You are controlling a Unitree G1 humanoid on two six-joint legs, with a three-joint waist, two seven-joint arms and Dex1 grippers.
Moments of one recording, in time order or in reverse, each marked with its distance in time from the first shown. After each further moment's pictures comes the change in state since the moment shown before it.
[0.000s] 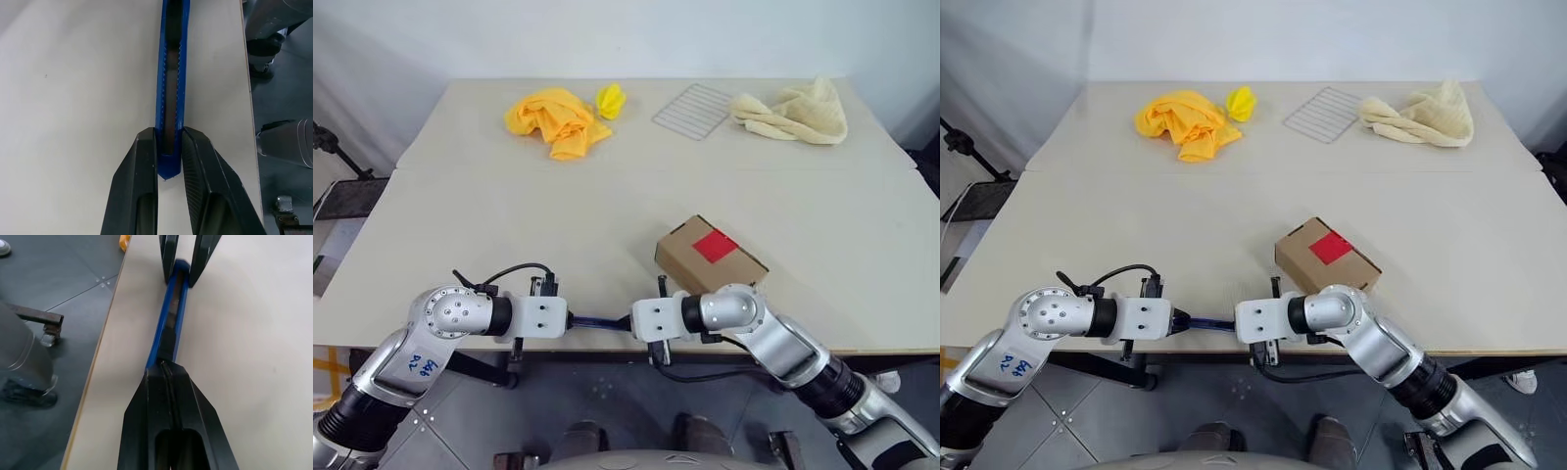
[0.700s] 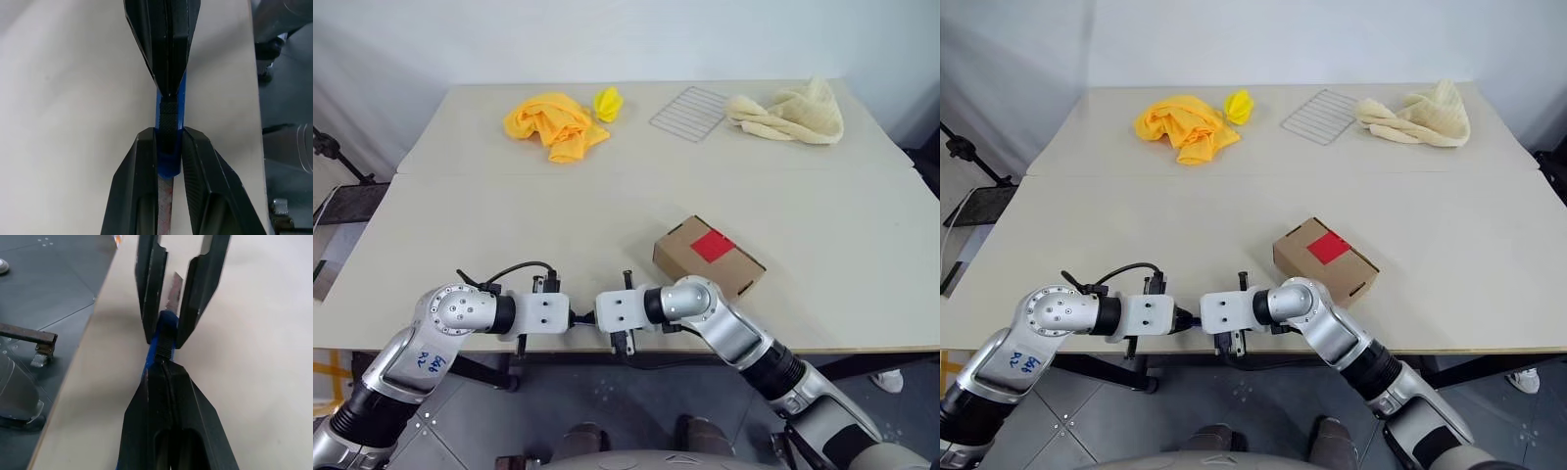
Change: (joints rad) left arm -0.027 -0.059 0.004 0.020 0.019 0.040 -0.010; right arm -0.069 0.212 -0.018 0.188 -0.060 -0.021 0.015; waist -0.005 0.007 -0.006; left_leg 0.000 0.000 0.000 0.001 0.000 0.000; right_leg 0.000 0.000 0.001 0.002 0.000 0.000
